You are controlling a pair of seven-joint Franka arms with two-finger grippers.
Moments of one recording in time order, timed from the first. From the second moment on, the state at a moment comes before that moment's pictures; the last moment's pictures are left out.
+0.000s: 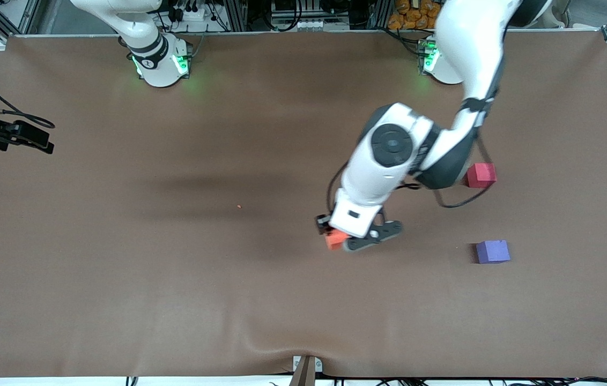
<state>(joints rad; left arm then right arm) -0.47 0.64 -0.11 -1.18 -0.02 1.99 -0.90 -0.03 0.04 -0.01 -1.55 0.01 1.49 0.02</state>
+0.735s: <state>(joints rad) -0.20 0.52 -0.11 -1.19 -0.02 1.68 -0.52 -0.07 0.04 -0.01 -1.54 0.08 1.49 -0.03</state>
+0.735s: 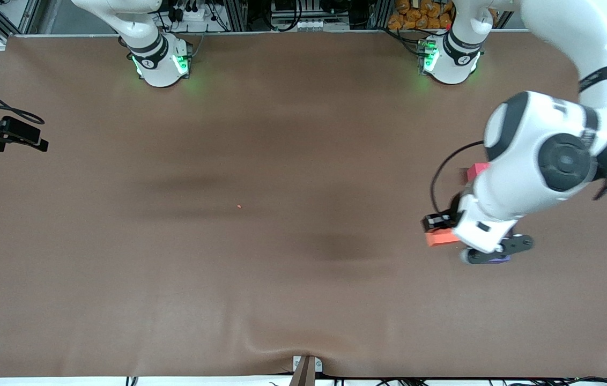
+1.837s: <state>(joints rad) 0.14 0.34 -0.11 -1.89 -0.08 2.16 -0.04 -0.03 0.09 -0.01 -1.52 0.03 1.51 -0.08</state>
